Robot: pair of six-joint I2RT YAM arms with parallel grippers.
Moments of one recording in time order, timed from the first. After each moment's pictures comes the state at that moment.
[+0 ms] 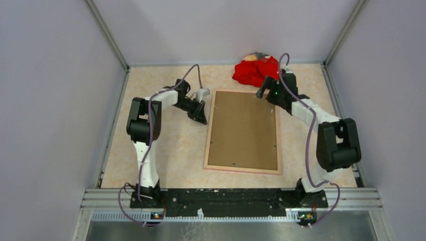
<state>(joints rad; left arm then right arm) -0.22 2.16 1.51 -0.64 0.89 0.40 0.23 1.69 1.15 -0.08 -0.09 0.54</state>
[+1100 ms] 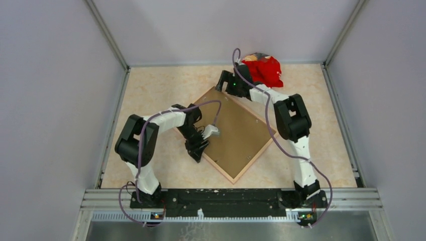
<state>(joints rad) -0.47 1.78 1.07 -0.92 0.60 0.70 0.47 2.27 1.71 -0.04 -0.12 0.65</state>
